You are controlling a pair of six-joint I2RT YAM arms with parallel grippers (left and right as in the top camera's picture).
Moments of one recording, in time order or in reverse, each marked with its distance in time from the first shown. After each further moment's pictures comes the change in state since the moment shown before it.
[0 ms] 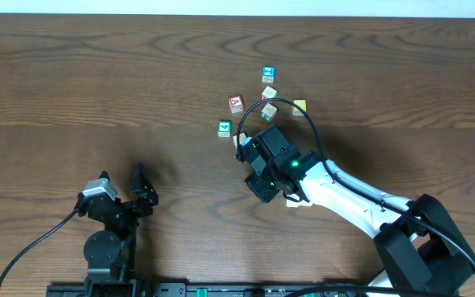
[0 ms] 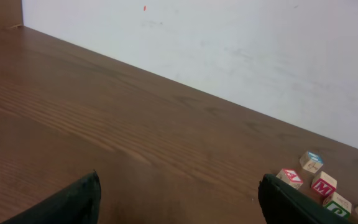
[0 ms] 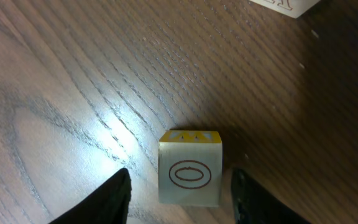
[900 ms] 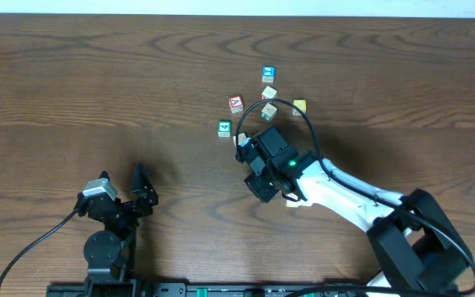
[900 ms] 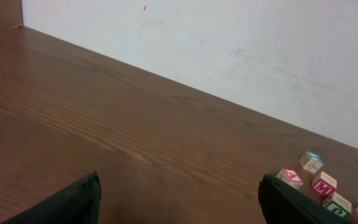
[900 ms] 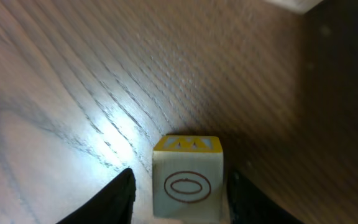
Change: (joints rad) left arm 0.000 0.000 0.000 0.000 0.000 0.000; right arm 0.000 0.042 0.000 0.020 0.002 0.000
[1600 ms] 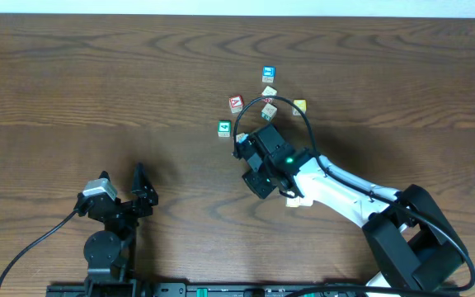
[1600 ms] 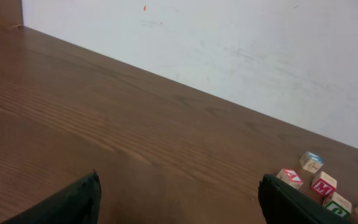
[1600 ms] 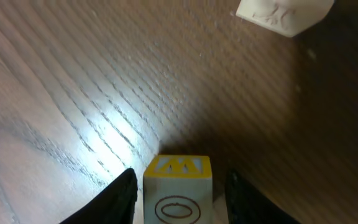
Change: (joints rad) left arm 0.000 0.000 0.000 0.000 0.000 0.000; right arm 0.000 0.020 0.038 0.006 0.015 0.003
